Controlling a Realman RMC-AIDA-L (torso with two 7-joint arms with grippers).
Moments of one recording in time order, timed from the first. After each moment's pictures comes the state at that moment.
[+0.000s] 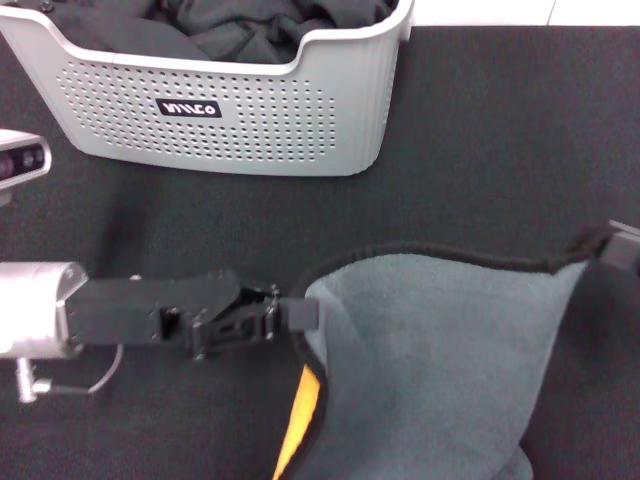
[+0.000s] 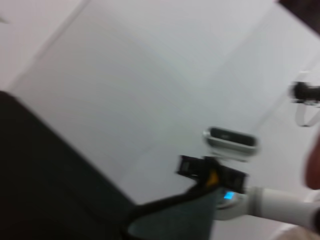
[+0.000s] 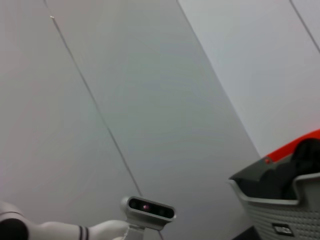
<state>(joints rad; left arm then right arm) -0.44 -1.95 1.23 0.41 1.43 1.87 -1.60 0.16 1.95 -1.24 -0.79 1.99 1.80 -1.65</state>
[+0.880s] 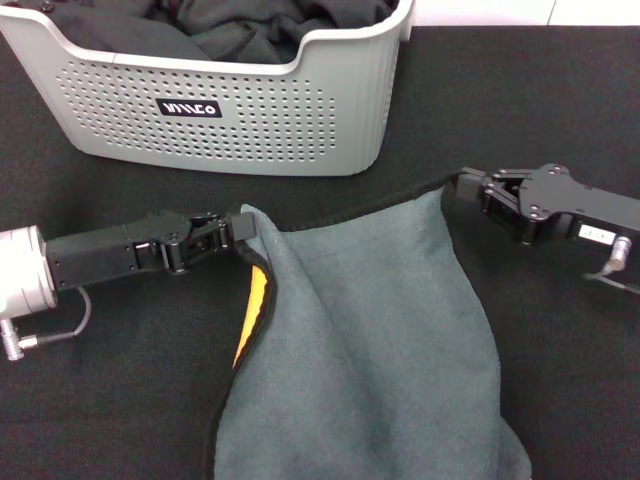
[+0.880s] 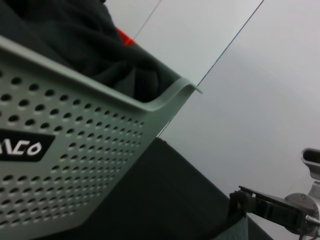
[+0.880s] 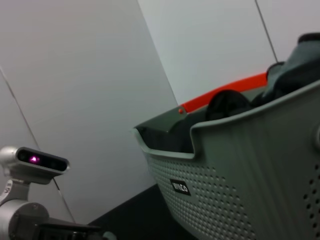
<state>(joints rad) -0.38 -1.94 1.11 0.44 1.44 1.56 -1.57 0.49 2.02 -1.24 -0.46 1.89 1.39 -1.86</state>
